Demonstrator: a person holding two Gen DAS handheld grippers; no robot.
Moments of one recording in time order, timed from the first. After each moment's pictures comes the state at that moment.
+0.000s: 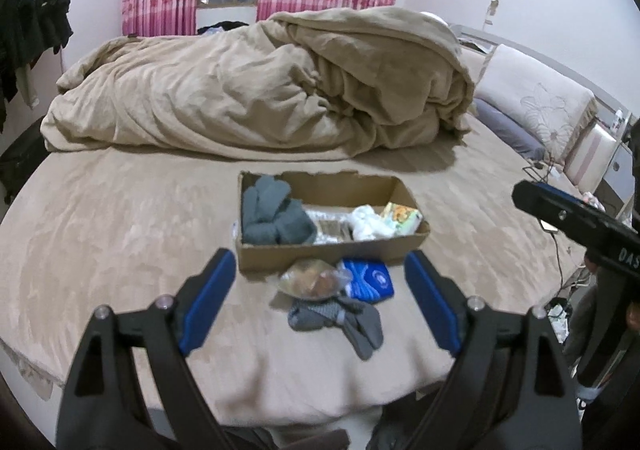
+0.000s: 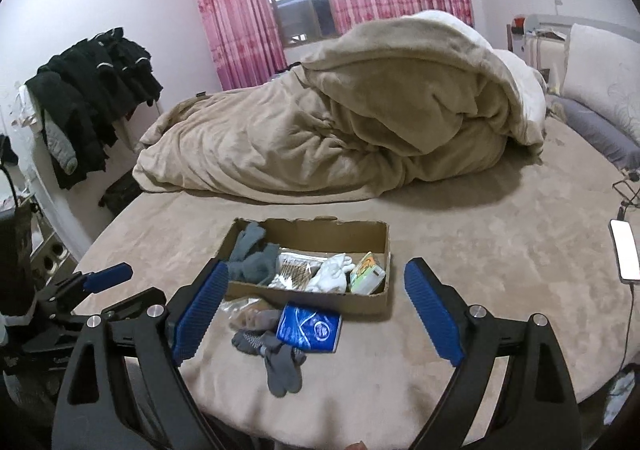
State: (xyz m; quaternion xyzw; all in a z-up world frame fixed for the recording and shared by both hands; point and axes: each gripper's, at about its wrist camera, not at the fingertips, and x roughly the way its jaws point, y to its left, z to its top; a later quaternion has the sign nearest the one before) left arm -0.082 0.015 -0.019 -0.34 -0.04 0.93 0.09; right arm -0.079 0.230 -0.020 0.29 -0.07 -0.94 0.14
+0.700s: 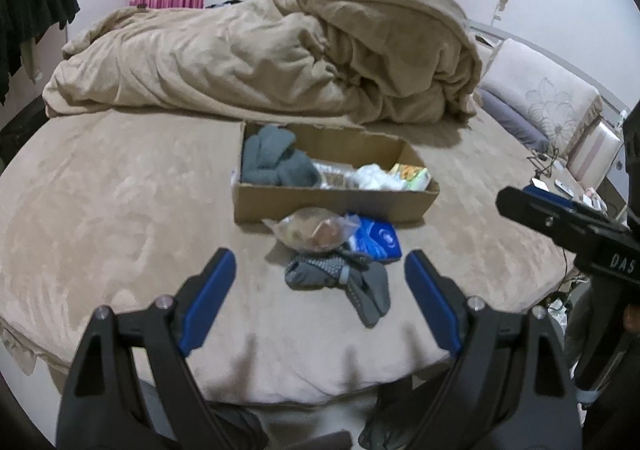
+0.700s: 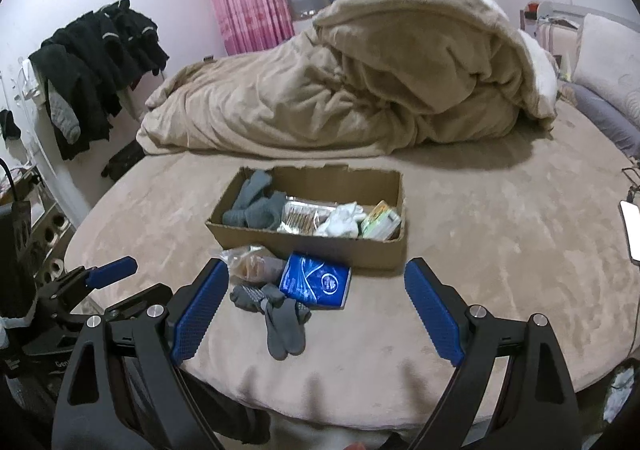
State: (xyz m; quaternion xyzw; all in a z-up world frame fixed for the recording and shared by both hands) left arm -0.069 0.013 -0.075 -0.37 -0.06 0.92 0.09; right arm -0.079 0.211 -0.073 0.34 -0.05 -0.93 0.16
